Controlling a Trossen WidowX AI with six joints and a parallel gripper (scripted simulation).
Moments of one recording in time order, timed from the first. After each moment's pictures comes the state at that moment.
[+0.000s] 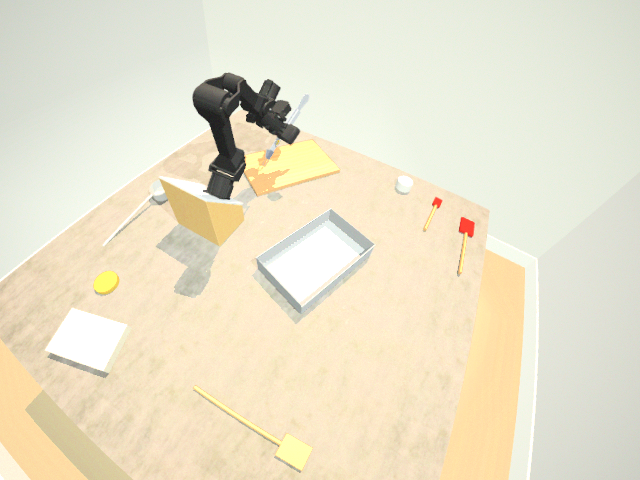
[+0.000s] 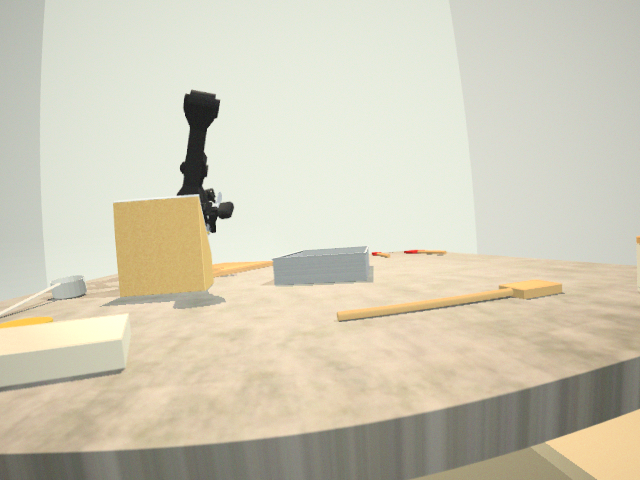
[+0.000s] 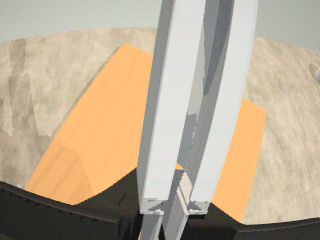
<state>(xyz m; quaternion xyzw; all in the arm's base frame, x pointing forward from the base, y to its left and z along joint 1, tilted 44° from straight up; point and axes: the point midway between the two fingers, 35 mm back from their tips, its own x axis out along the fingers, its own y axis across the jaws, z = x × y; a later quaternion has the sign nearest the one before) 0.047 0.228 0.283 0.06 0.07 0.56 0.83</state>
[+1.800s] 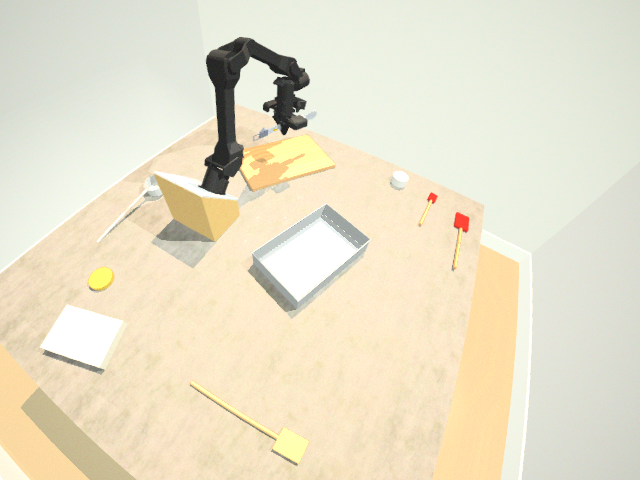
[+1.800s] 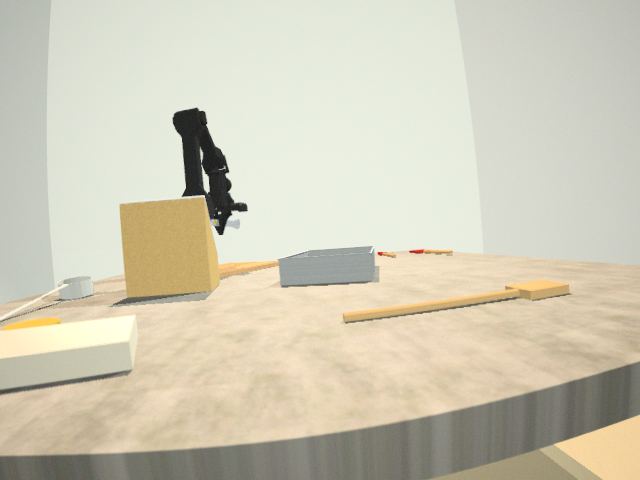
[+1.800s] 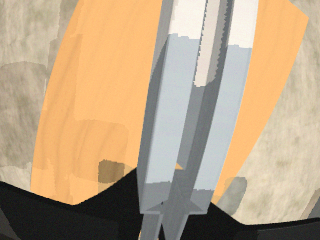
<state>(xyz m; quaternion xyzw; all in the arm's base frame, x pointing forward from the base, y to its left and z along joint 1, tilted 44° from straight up) 0.058 0.237 0.296 -0.13 0.38 0.55 0.74</state>
